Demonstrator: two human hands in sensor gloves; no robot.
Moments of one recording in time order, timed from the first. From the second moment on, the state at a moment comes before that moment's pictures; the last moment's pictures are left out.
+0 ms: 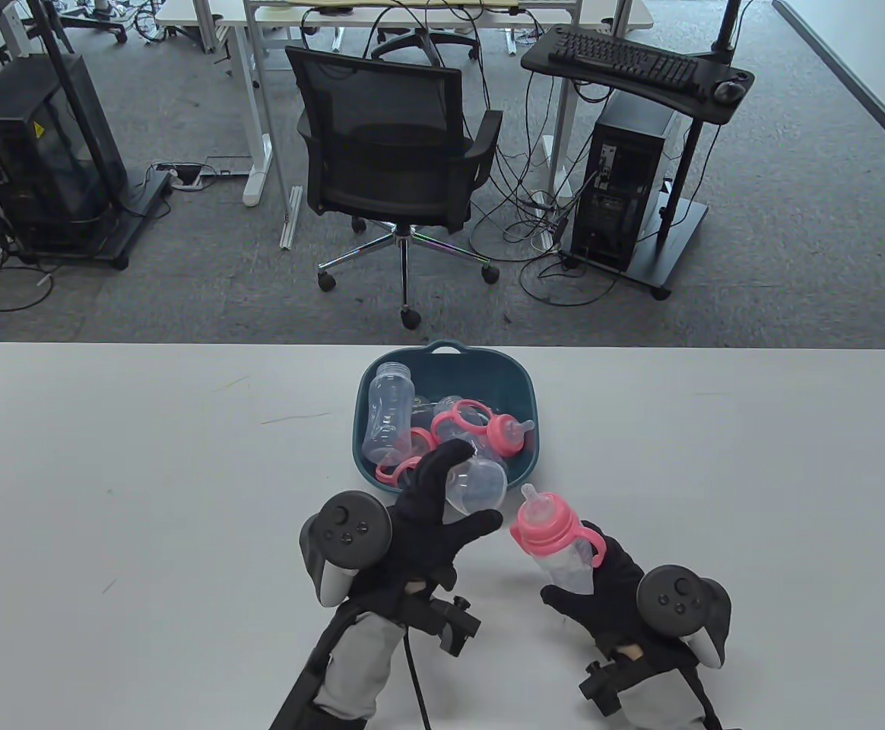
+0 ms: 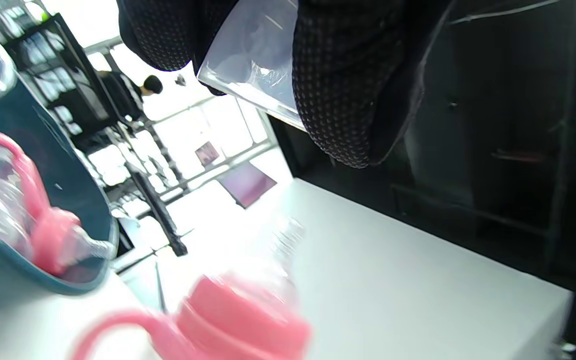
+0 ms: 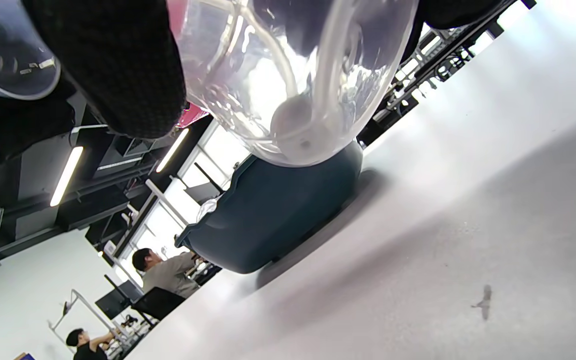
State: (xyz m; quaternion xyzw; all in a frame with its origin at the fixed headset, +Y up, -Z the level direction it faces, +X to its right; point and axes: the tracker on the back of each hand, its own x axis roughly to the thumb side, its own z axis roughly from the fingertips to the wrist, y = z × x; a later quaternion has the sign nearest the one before) left_hand -0.092 -0.631 -0.356 0.10 -0.19 0.52 0.82; right_hand 0.209 -0.740 -0.328 0.15 -0.07 0.89 0.42
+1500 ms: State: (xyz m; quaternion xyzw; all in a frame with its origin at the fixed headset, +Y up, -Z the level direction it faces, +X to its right) left_hand -0.095 -0.673 -0.435 0.01 -0.06 0.21 0.98; right_hand 0.212 -0.740 -0.328 0.15 -0.06 0.89 0.42
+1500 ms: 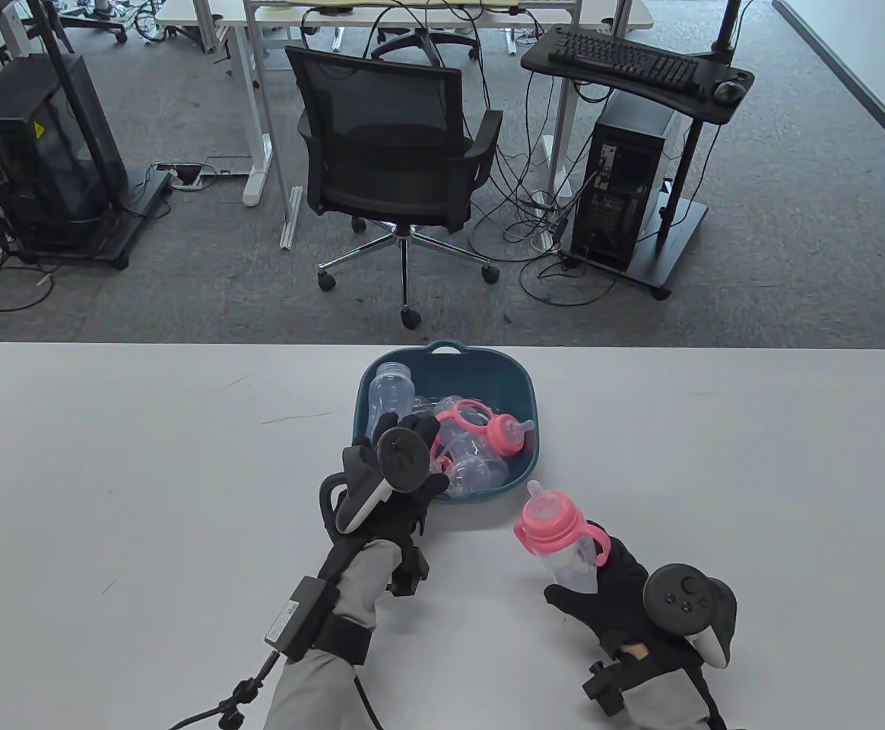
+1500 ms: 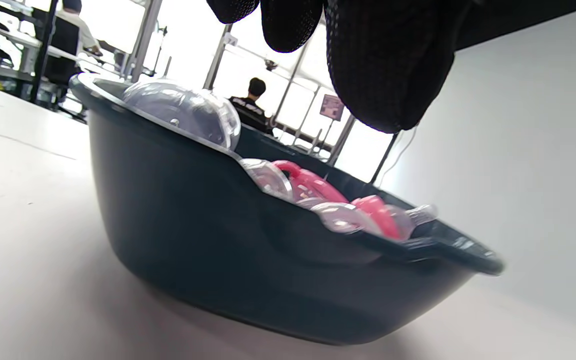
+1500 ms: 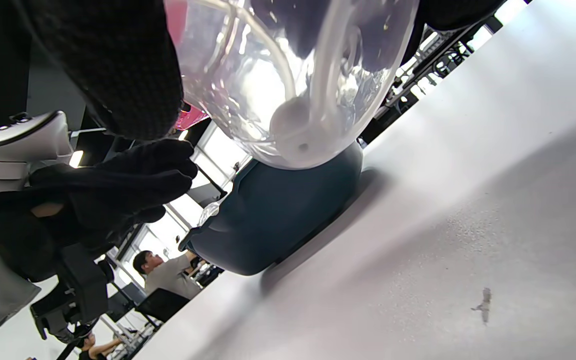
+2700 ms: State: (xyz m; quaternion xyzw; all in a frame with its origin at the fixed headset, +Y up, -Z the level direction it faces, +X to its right) left_hand -0.054 -0.689 -0.353 -0.05 -0.25 0.50 0.83; right_hand 0.195 -0.740 -0.324 0.20 -0.07 0.90 0.38
